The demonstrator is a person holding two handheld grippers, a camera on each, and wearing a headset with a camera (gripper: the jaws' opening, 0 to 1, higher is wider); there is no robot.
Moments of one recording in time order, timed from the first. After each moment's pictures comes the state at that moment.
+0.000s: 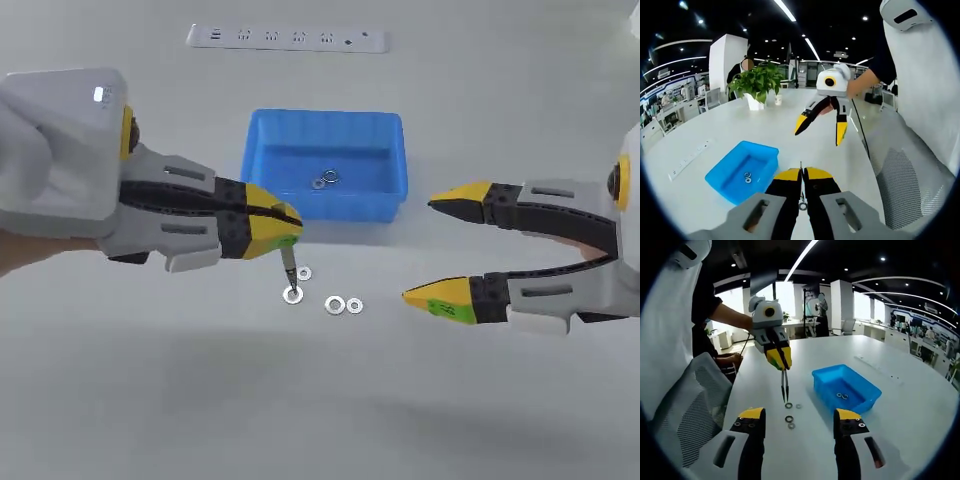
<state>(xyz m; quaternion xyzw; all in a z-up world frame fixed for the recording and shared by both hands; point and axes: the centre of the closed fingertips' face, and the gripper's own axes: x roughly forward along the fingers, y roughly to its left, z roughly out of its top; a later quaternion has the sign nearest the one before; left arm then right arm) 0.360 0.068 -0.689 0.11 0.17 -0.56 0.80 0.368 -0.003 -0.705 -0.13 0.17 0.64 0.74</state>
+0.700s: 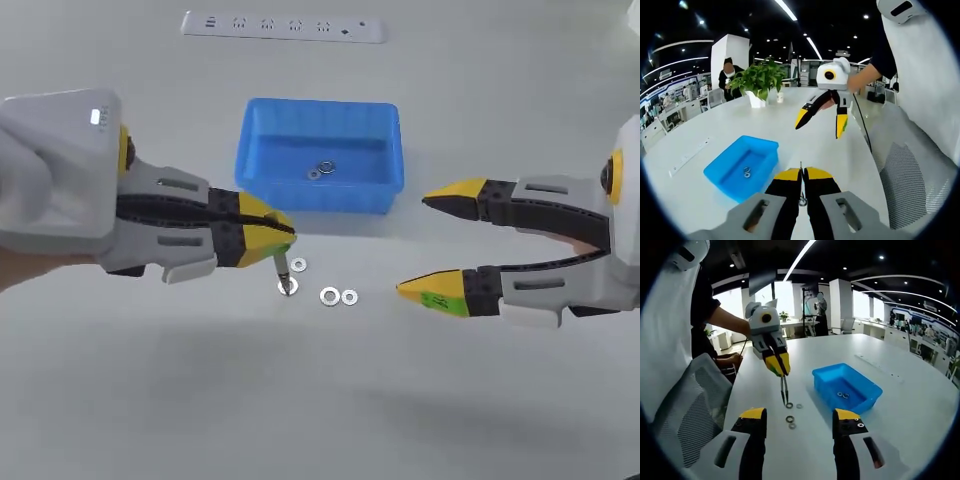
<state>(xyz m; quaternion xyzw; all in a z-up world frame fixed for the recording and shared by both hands) 0.357 0.072 -0.703 0.11 0.16 -0.55 0.81 0.369 -0.001 -0.706 -0.13 0.18 0.64 0.74</state>
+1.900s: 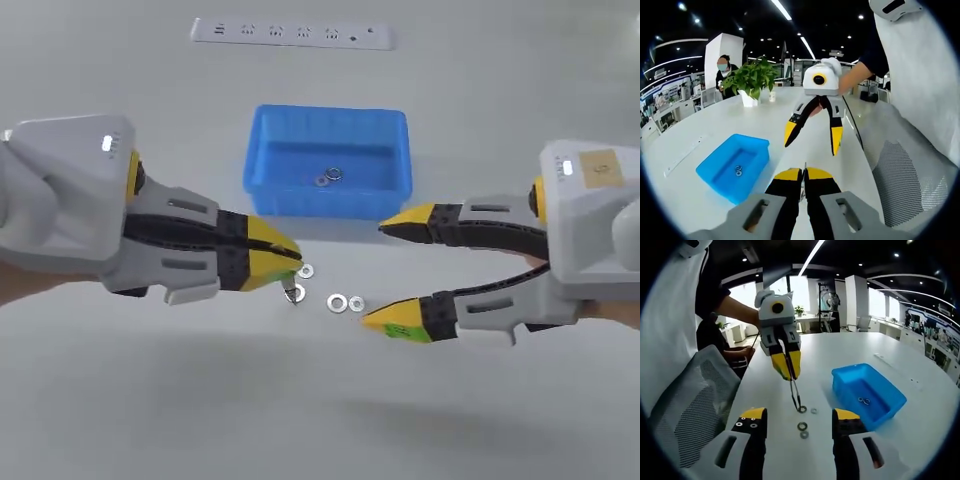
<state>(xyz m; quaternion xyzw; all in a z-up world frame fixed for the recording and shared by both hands) 0.344 0.069 -0.707 0.11 0.17 -0.58 0.79 0.350 0.038 -0.726 -0.15 0.19 0.69 0.69</state>
